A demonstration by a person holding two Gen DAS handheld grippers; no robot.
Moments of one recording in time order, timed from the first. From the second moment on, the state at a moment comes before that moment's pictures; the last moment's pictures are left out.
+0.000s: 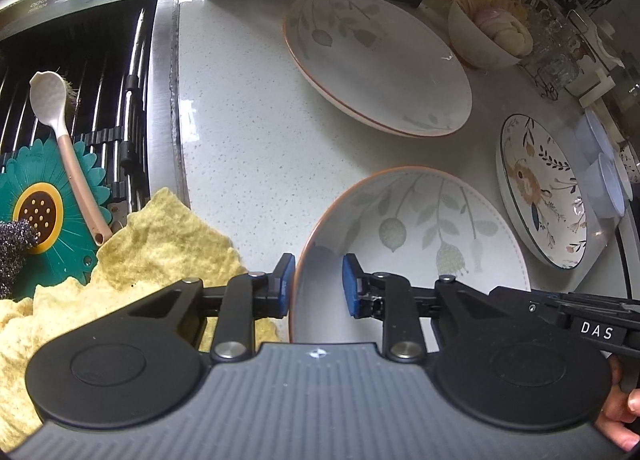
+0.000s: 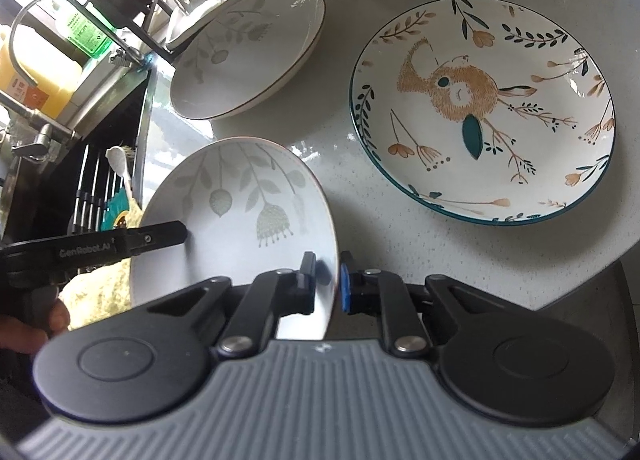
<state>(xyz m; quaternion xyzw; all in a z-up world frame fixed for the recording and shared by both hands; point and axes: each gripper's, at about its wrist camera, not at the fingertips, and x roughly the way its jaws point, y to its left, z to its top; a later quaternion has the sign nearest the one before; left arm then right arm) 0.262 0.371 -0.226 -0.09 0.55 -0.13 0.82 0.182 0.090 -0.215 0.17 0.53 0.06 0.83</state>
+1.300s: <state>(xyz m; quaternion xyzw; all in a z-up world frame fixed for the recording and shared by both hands) 0.279 0.317 -0.137 -0.07 0.50 -0.17 0.84 0.182 0.034 -0.143 0.20 0.46 0.06 0.86</state>
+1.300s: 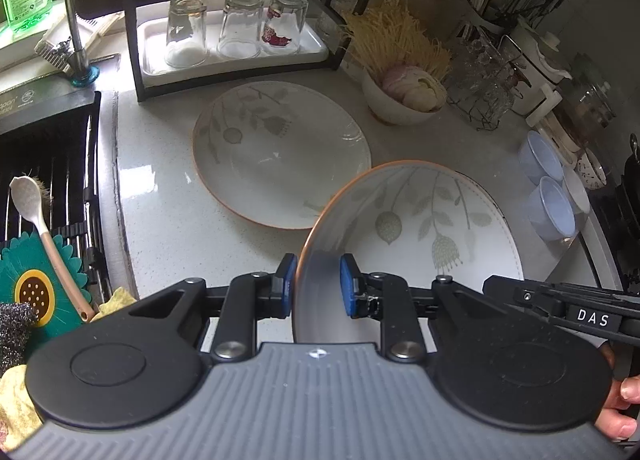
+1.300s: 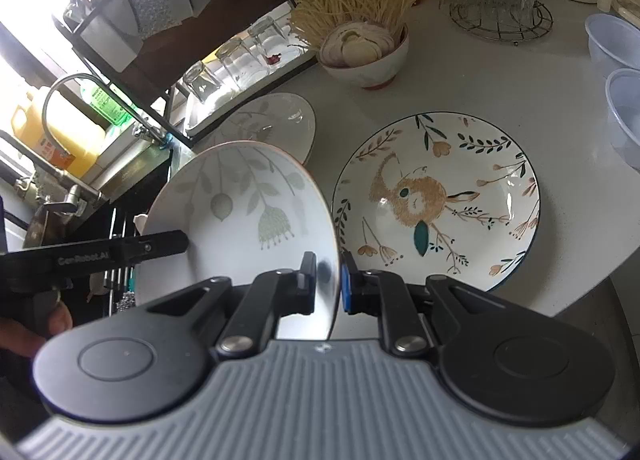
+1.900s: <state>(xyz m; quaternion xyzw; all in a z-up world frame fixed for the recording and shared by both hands) 0.323 0.217 -0.123 -0.07 0.49 -0.17 0.85 0.223 -0.059 -0.137 0.18 0.44 0.08 0.88</state>
